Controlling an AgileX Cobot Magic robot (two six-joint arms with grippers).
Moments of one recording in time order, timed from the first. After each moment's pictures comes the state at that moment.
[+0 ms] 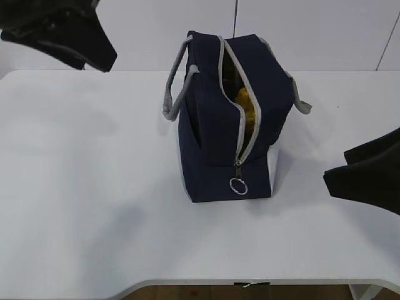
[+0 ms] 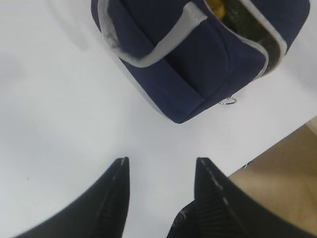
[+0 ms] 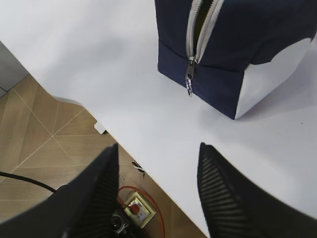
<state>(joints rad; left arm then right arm) -0.55 1.42 -1.42 -0.18 1.02 -0.05 0.22 0.96 -0.73 0.64 0.77 -0.80</state>
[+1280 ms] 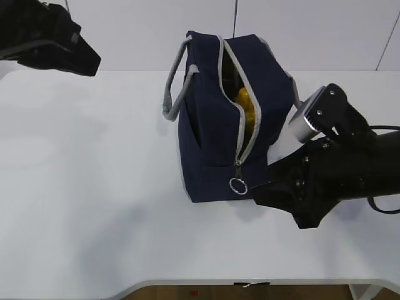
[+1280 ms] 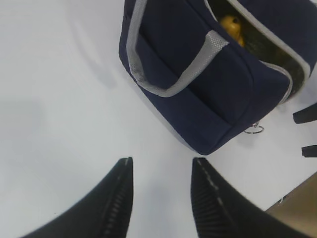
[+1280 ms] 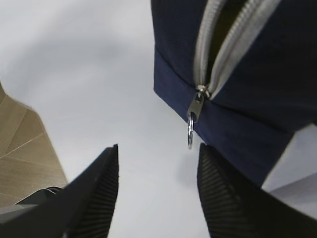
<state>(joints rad) -0.55 1.30 -1.20 -0.10 0.74 -0.02 0.22 1.47 -0.68 1.42 0.58 -1.86</state>
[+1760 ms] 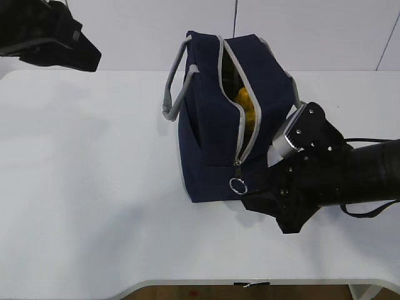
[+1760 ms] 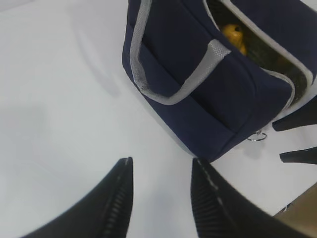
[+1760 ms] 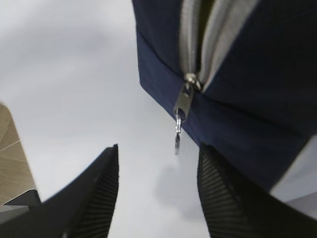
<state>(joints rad) -0.55 1.30 -1.20 -0.09 0.71 -0.02 0.22 1.62 -0.68 1.67 0.58 -2.18</state>
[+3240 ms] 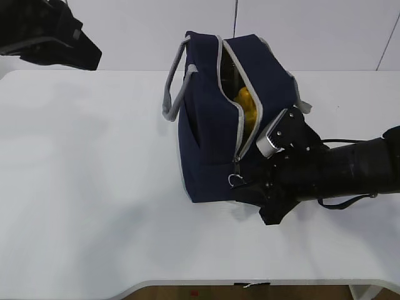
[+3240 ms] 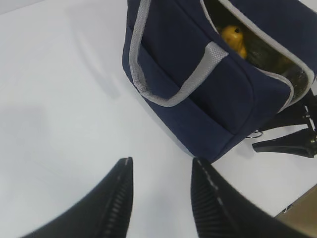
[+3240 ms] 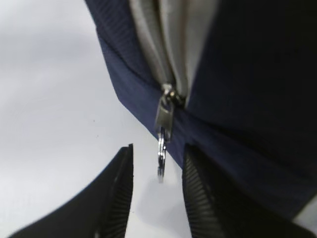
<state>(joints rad) -0.55 1.30 -1.20 -0.09 0.70 -0.02 0.22 1.78 -0.75 1.81 0.61 -2.34</state>
